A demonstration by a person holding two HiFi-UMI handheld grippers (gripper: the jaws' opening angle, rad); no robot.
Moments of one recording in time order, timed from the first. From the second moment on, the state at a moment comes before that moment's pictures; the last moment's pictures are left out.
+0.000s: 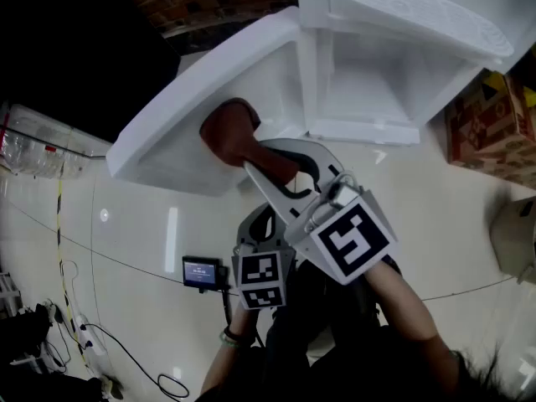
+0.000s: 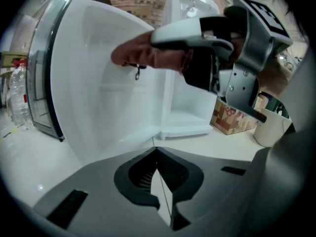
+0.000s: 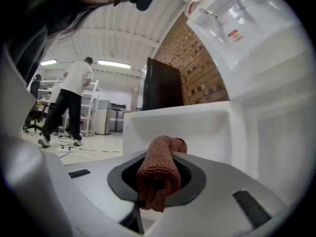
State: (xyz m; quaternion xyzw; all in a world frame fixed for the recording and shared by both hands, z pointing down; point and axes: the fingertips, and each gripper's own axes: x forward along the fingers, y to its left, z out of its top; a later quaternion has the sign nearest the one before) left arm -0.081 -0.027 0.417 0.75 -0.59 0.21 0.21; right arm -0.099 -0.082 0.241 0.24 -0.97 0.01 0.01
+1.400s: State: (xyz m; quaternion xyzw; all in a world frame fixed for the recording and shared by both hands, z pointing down) left arm -0.087 -0.018 0.419 0.74 -0.60 0.19 0.24; right arm -0.153 -0.050 0.267 0.16 -0.98 -0.05 0.06
